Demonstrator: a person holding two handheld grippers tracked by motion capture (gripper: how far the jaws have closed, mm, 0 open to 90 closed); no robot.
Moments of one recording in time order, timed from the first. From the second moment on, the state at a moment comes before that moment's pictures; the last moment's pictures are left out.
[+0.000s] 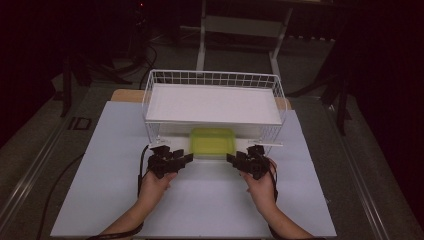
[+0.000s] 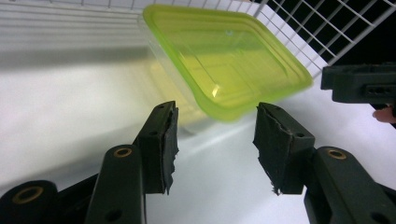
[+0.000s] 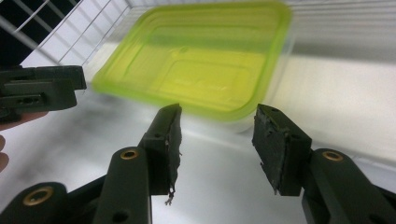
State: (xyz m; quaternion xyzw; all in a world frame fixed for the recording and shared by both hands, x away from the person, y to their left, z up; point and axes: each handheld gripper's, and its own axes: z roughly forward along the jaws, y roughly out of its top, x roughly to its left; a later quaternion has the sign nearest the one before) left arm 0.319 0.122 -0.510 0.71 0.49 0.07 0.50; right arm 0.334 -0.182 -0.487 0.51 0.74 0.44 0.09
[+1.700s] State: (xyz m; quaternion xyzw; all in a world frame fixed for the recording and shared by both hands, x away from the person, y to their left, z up) left arm 0.257 0.136 -0.515 0.74 0.38 0.16 0.54; right arm 0.378 -0.122 -0.523 0.50 0.75 0.41 0.11
